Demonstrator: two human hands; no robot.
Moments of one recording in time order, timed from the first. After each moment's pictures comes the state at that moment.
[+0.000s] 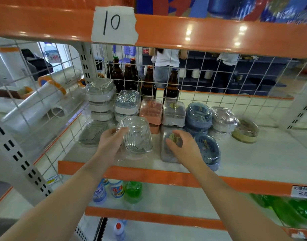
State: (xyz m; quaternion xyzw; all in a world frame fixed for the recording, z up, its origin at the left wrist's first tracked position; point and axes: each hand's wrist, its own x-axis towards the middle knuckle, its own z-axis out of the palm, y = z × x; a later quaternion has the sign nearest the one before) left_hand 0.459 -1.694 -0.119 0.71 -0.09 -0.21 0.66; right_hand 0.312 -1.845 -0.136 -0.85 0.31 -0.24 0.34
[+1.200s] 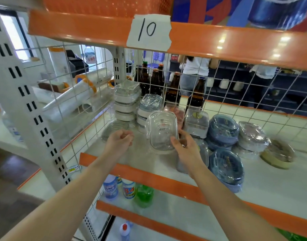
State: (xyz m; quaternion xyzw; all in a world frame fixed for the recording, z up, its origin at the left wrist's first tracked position) left_hand 0.485 -1.672 -0.136 0.78 -0.10 -0.11 0.61; right_hand 0.358 -1.835 -0.138 -0.74 0.24 -0.23 0.58
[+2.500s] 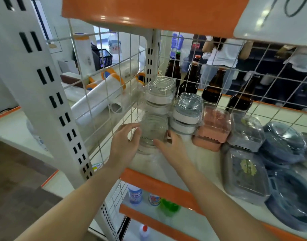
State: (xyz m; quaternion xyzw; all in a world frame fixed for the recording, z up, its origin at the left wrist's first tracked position) left_hand 0.564 -1.615 -0.147 0.83 -0.19 0.08 0.52; right_hand 0.500 -1.747 -0.156 -0.81 0.20 -0.17 0.53
